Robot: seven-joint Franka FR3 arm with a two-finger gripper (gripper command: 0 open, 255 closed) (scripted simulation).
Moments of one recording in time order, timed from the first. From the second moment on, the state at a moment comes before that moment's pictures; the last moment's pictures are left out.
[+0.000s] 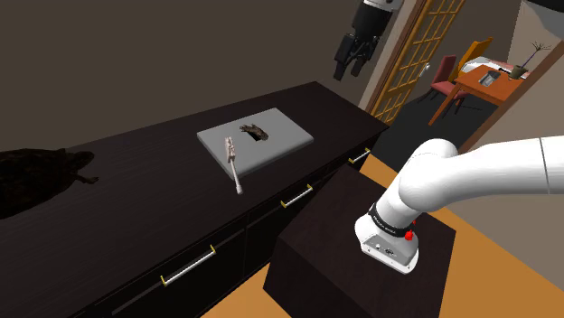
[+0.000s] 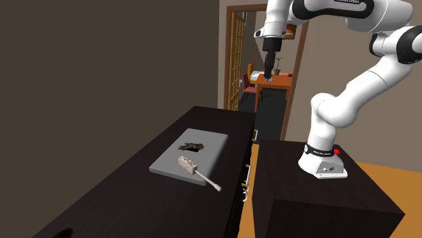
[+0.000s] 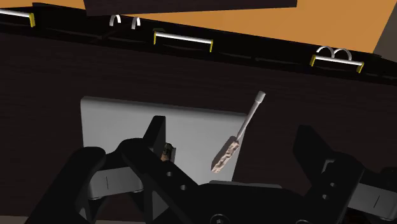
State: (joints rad) arm 0.00 -0.81 -0.05 -2.29 0.06 1.52 0.06
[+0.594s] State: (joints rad) arm 0.00 -0.72 0.03 -2.43 0.10 1.76 0.17
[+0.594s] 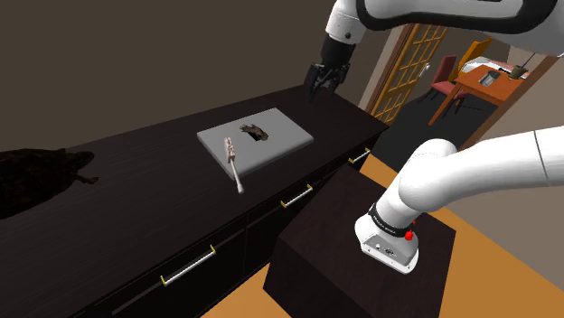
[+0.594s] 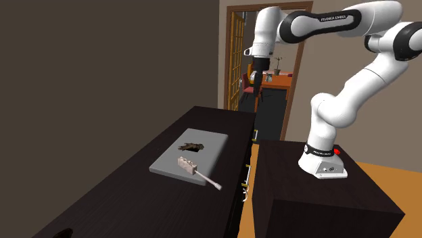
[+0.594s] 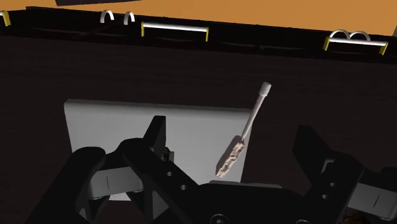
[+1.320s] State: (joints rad) arm -0.01 -0.40 0.17 -2.48 0.11 2.15 0.36
